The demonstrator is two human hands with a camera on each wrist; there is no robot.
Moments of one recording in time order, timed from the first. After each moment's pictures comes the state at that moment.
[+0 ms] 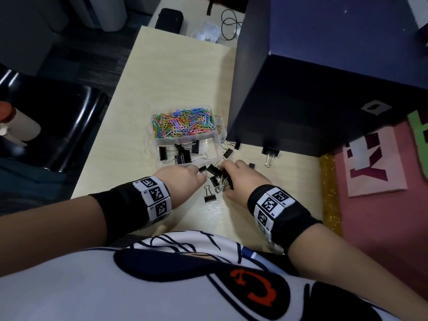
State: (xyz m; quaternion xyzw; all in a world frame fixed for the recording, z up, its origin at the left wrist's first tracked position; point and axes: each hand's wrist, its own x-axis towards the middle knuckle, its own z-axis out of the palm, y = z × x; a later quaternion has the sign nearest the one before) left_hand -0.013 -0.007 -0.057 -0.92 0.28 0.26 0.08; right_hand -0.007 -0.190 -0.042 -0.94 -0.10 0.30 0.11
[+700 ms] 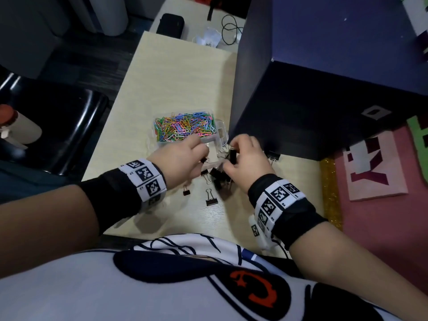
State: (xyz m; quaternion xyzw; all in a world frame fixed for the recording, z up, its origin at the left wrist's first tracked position) left_hand 0.012 0.011 -0.031 -0.95 0.30 0.04 -0.11; right_hand 0.010 -0.177 -0.023 -0.96 -0.03 0.07 0.27
